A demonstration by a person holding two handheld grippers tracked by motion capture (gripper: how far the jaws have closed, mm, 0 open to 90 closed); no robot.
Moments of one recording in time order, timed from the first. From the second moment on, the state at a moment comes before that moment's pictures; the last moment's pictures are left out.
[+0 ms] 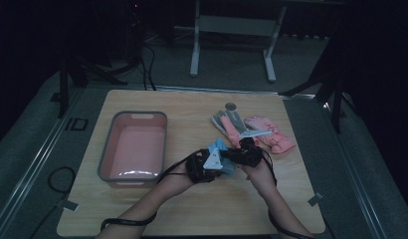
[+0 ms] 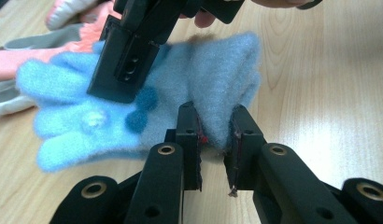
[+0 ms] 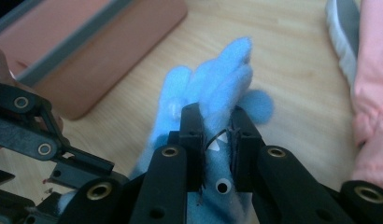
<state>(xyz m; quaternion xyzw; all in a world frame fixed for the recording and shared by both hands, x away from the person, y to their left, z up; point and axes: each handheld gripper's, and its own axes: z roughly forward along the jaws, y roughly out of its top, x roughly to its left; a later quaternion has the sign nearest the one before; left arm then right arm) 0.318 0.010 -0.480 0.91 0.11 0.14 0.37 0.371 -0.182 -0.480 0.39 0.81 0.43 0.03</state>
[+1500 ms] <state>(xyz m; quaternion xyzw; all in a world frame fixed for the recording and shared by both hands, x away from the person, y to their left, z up) 0.318 0.161 -0.434 0.90 0.20 0.19 0.34 0.402 -0.021 -0.429 0.31 0.83 0.46 0.00</state>
